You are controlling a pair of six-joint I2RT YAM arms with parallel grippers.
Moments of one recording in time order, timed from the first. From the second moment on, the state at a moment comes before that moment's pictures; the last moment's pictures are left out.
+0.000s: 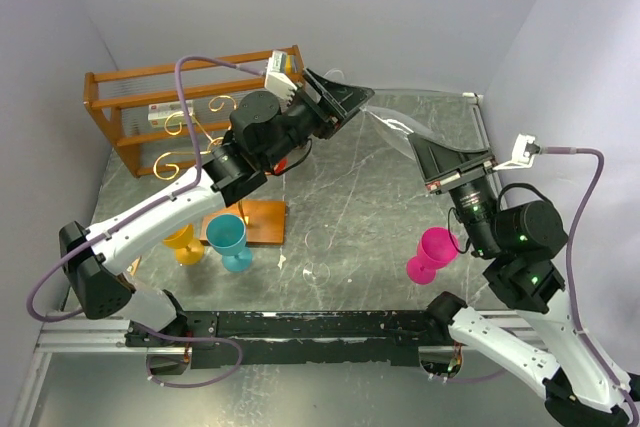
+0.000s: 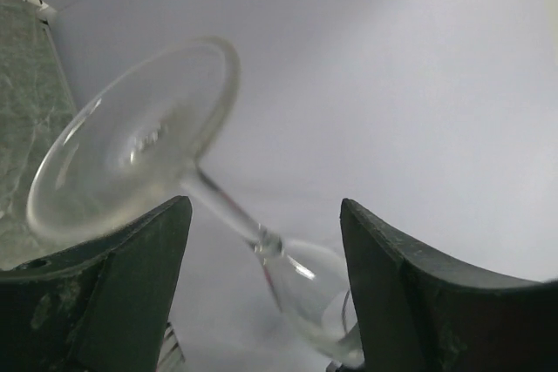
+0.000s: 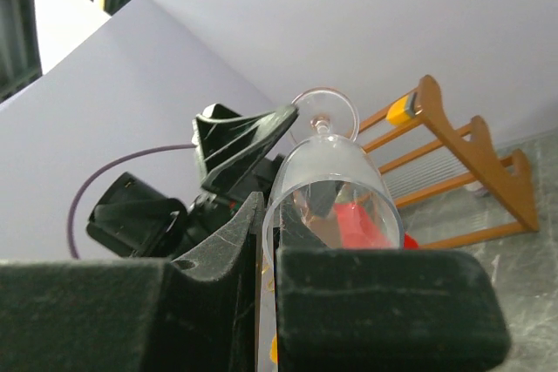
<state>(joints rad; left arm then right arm) -0.91 1.47 1.49 0.11 -0.11 -1.15 0.73 0.59 1.04 -0.09 0.32 0.77</state>
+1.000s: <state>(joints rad) -0.91 1.44 1.44 0.27 -0.34 -1.23 0.72 0.49 0.90 -0.01 0.26 0.95</state>
